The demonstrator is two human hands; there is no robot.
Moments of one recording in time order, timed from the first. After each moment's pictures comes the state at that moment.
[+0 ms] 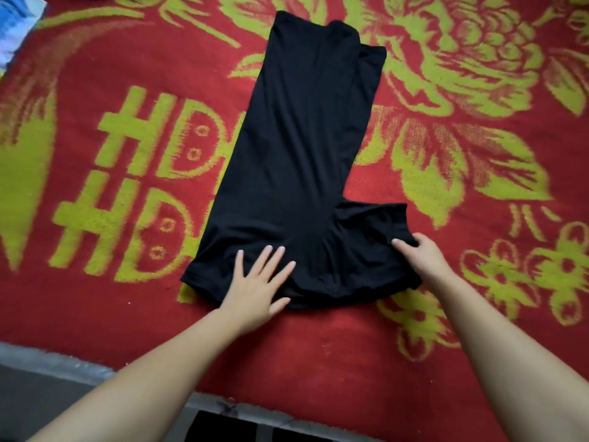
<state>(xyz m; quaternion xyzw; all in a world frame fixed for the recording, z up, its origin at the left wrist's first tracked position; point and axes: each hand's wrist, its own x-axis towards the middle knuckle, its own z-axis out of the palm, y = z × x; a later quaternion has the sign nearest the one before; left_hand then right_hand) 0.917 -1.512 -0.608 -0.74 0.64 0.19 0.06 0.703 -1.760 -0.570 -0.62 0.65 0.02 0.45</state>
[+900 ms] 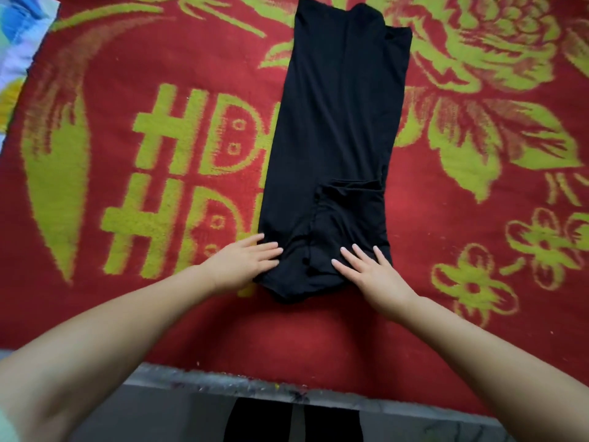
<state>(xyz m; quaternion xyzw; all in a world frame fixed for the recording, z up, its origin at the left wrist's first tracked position) 1.069 -1.476 -0.603 -0.51 0.82 0.16 0.18 0.796 -1.602 -0.581 -0.92 0.20 0.34 0.09</state>
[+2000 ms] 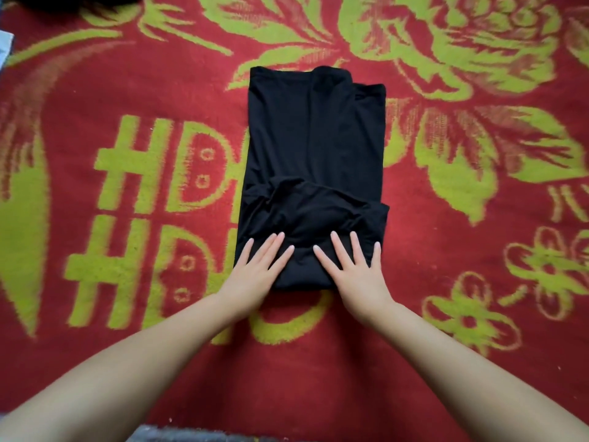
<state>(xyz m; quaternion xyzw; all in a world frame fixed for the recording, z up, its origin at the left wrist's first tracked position) 1.029 -1.538 -0.614 -0.67 0.71 0.17 0.11 0.826 -1.647 -0.594 -0.91 0.33 0.25 0.10</state>
